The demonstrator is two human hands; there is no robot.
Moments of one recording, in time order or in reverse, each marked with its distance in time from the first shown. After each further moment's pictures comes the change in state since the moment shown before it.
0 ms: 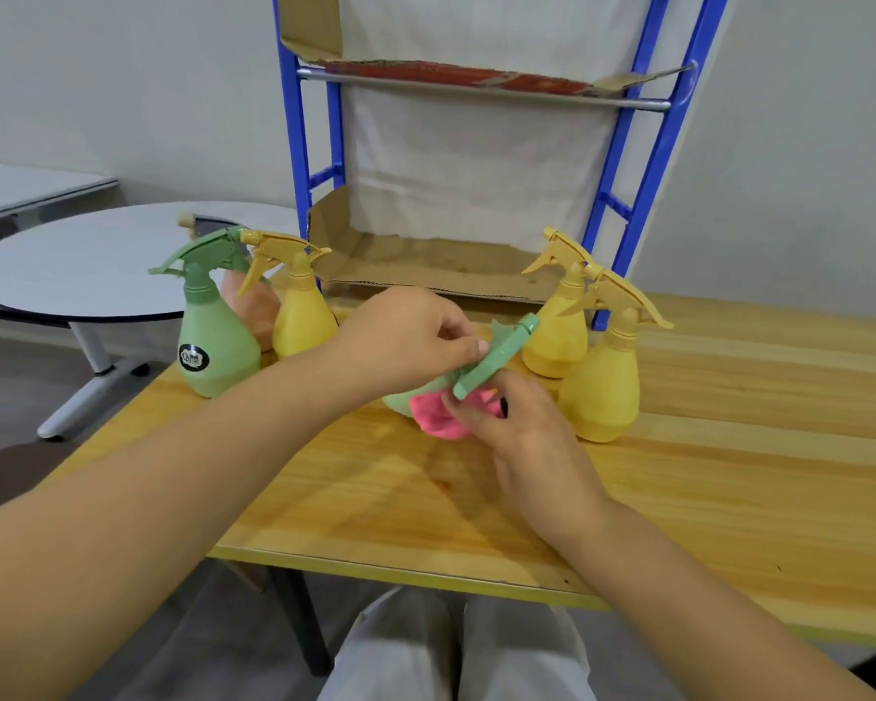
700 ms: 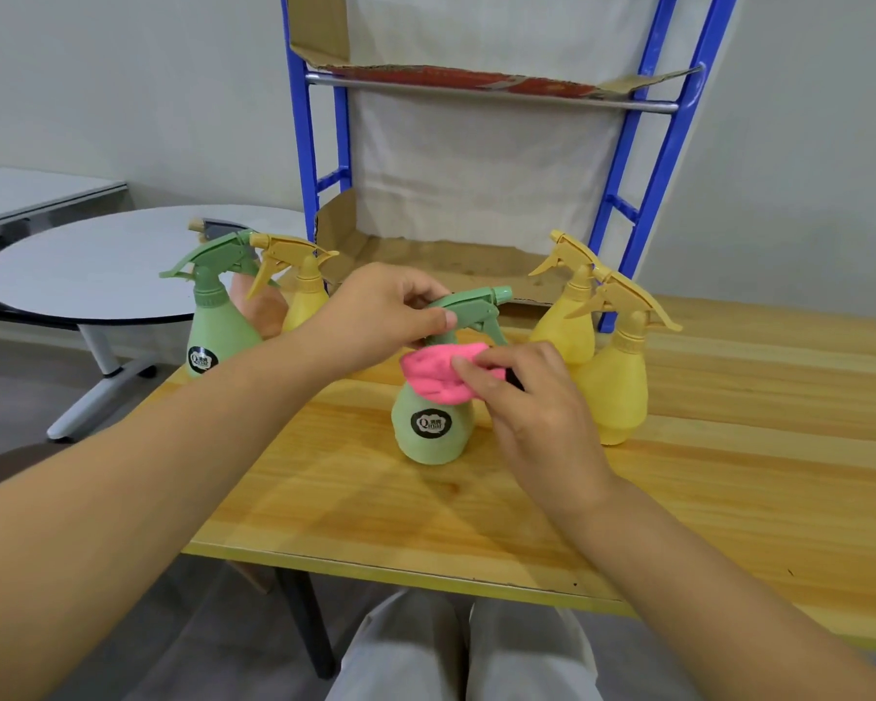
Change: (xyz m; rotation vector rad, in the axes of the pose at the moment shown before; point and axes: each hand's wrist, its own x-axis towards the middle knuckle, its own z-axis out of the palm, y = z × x) left_hand 0.005 -0.022 -0.015 -0.364 0.090 -0.041; right_hand 0.024 -0.001 -0.006 -0.045 0.264 -0.090
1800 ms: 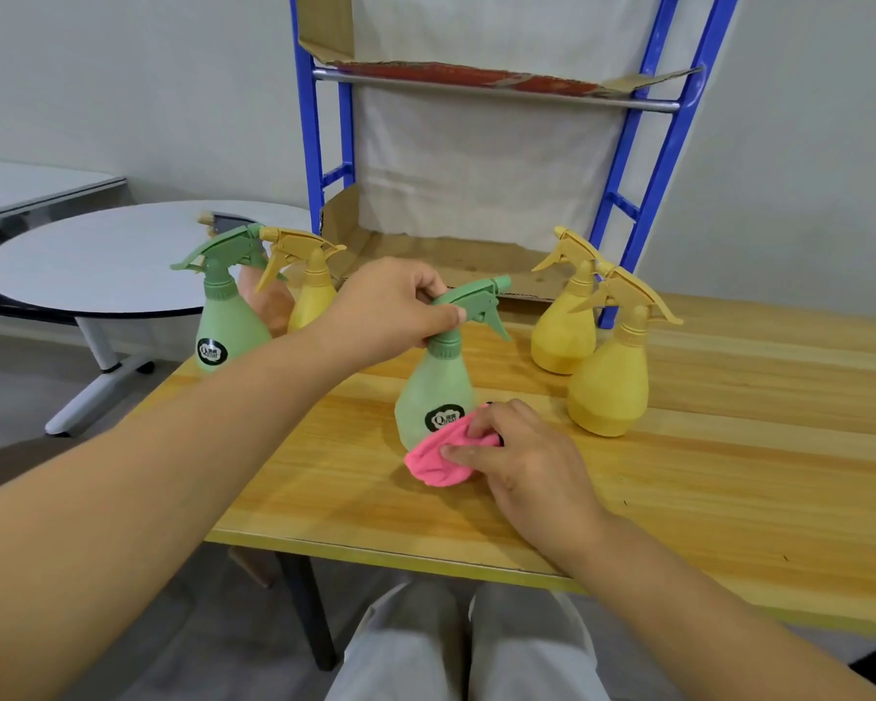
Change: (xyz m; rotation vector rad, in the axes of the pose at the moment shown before) left_hand -0.004 0.000 0.001 0.050 0.040 -0.073; right_hand -0.037 -0.019 0.003 0.022 -0.243 -0.014
